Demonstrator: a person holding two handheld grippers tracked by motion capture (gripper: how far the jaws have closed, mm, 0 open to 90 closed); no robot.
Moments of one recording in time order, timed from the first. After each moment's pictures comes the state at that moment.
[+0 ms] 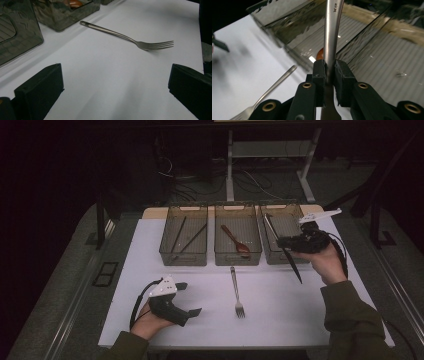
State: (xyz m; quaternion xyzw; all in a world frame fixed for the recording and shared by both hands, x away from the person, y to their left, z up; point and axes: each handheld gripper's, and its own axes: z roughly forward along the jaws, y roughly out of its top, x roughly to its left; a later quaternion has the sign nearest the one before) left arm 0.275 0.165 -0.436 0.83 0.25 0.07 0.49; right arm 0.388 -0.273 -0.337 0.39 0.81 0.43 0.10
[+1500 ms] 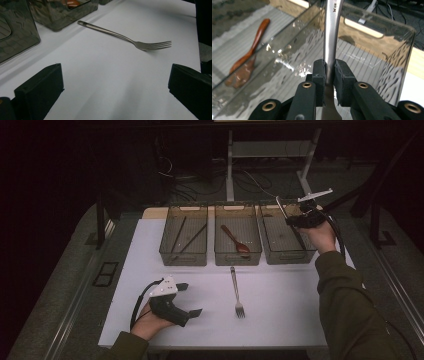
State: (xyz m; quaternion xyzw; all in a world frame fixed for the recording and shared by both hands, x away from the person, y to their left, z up) left arm 0.275 0.163 -0.437 0.83 0.25 0.07 0.49; right arm 0.495 -0.304 -0.366 0.45 0.80 0.35 0.18
